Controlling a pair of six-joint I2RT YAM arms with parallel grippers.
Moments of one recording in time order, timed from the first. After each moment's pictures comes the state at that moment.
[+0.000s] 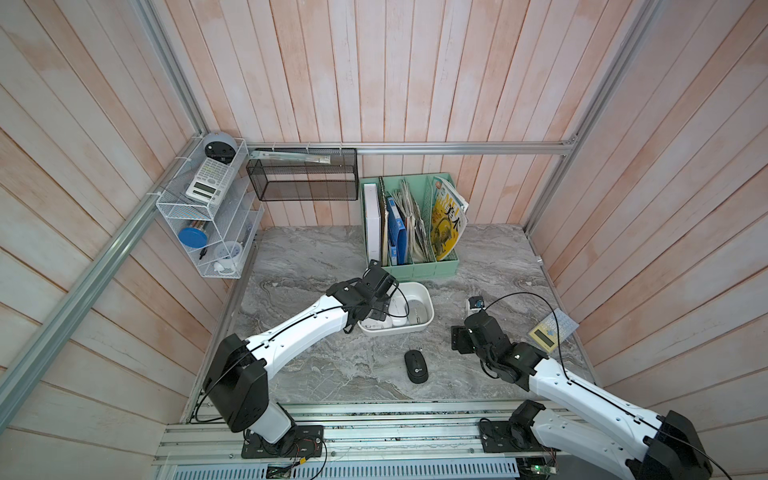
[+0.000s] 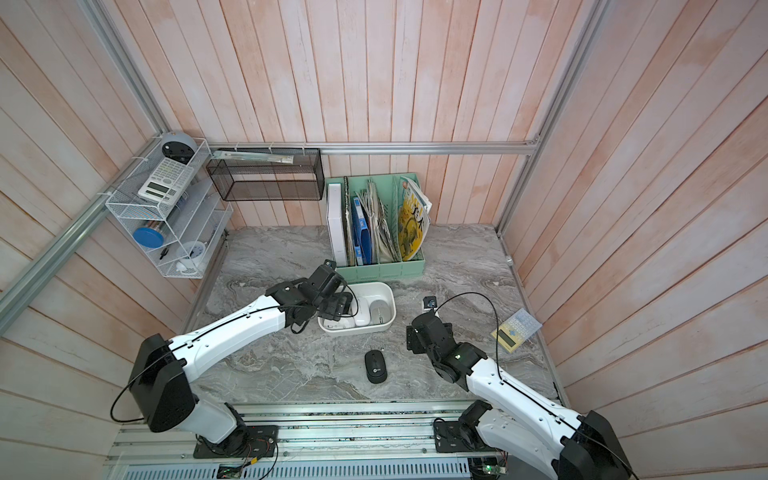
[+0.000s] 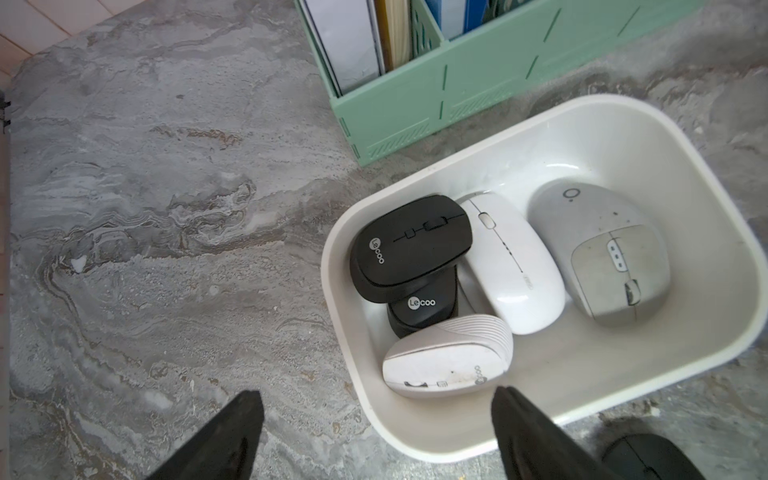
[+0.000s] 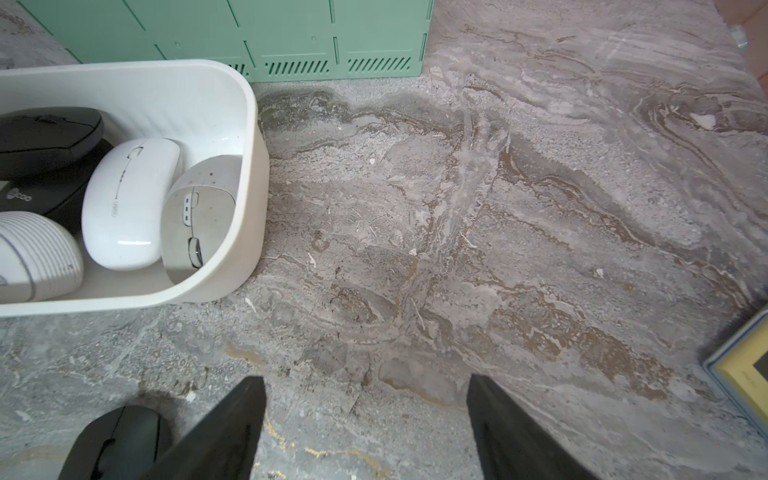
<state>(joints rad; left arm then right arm) -0.75 1.62 1.31 -0.78 -0.38 -0.29 0.70 0.95 0.51 -0.37 0.40 0.44</state>
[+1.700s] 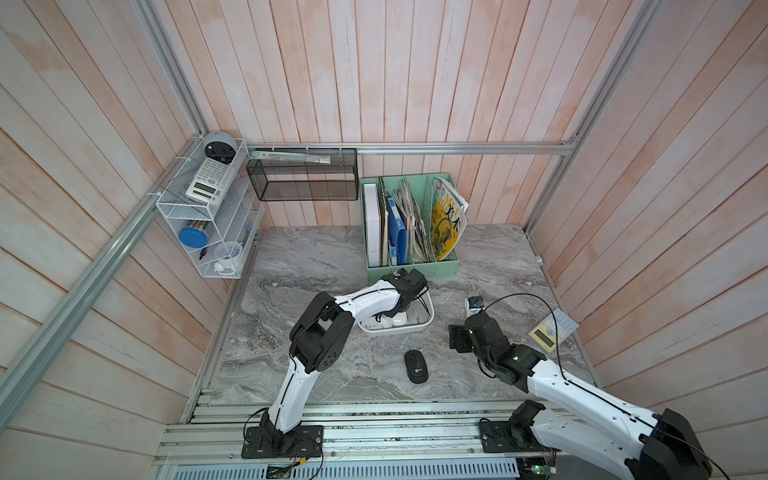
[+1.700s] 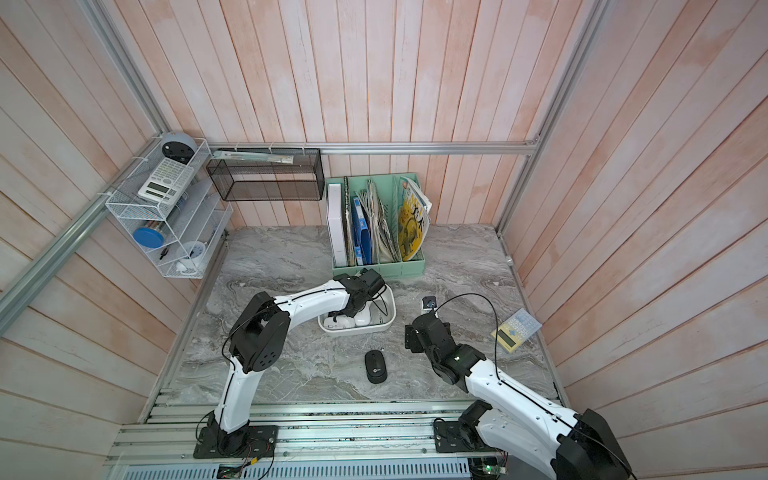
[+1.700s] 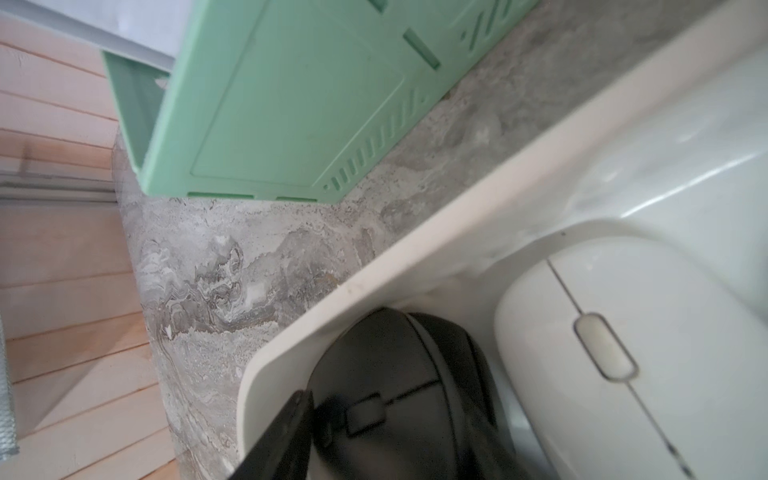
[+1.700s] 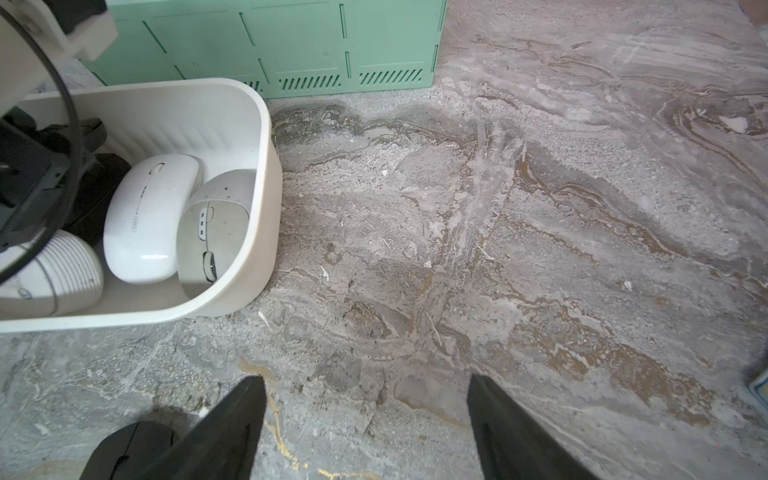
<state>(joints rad) -0.78 2.17 1.66 -0.86 -0.68 -0.14 0.69 0.96 0.49 -0.29 0.38 0.44</state>
